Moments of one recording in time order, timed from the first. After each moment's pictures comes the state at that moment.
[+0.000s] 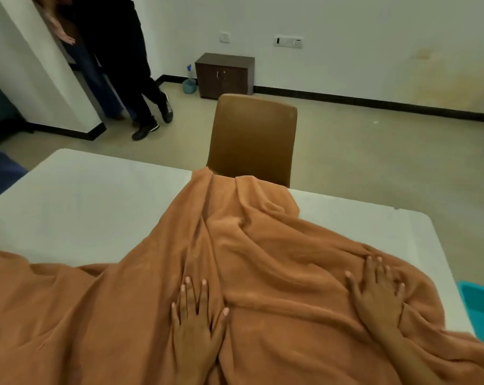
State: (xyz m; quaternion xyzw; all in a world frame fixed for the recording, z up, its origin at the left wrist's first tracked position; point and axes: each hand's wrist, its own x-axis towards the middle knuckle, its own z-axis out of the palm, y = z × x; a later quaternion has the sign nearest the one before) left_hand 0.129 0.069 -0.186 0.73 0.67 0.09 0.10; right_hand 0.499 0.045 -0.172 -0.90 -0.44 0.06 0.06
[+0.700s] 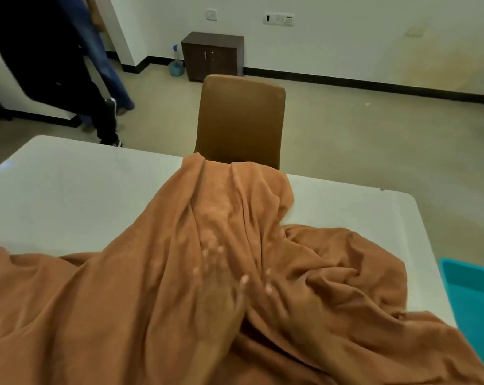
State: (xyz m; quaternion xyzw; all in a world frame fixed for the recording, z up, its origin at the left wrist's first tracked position) left_hand 0.198 0.062 -0.129 0.76 0.62 0.19 0.10; right_hand 0.362 0.013 -0.125 -0.69 -0.65 0.12 0.30
